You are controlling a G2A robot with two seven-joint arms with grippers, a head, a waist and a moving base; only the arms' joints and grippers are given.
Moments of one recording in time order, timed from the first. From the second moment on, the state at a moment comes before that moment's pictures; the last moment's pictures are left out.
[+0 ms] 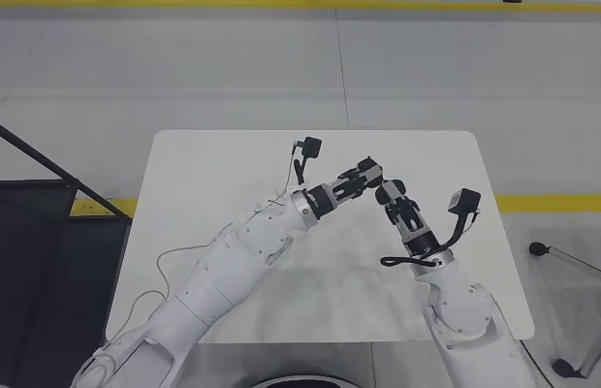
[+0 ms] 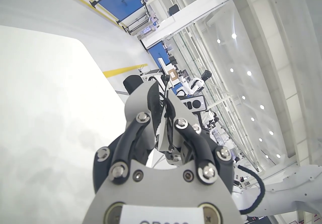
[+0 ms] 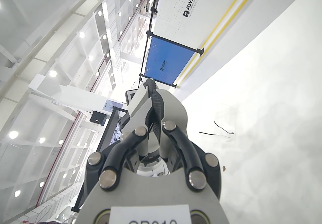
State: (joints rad) left arm 0.75 -1.42 -0.82 -1.18 -0.05 -0.49 -0.29; right arm -1.37 -1.23 1.31 -1.83 0.02 -0.16 0.12
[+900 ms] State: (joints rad) left arm 0.84 -1.40 -0.98 -1.29 0.10 -0.40 -0.24; right arm -1.36 -1.23 1.37 -1.86 -0.07 -0.09 0.18
